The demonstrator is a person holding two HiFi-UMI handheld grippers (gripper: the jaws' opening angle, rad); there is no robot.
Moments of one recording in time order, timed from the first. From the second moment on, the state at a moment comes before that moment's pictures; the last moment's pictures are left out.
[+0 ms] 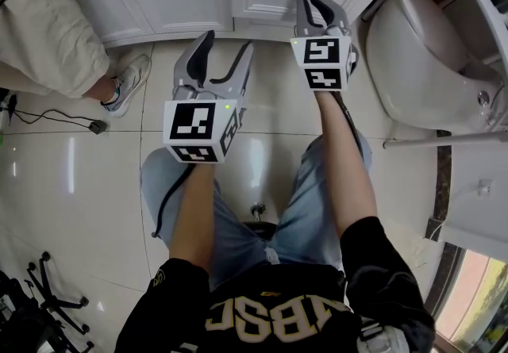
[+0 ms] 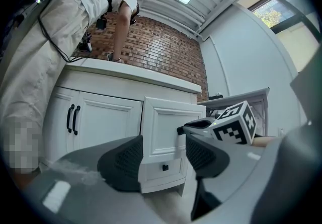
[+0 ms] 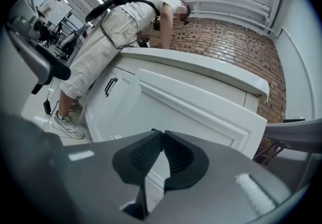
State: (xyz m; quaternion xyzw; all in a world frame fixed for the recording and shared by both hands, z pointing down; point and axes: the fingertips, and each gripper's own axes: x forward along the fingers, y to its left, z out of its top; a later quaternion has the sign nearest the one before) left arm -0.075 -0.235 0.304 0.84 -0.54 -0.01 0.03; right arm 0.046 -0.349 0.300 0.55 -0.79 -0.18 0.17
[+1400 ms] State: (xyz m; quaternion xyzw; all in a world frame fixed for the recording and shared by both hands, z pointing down) left arm -0.102 -0.277 0.319 0.84 -0.54 -0.01 0.06; right arm 0.050 -0.444 0.313 0.52 -0.85 -0.03 0.09
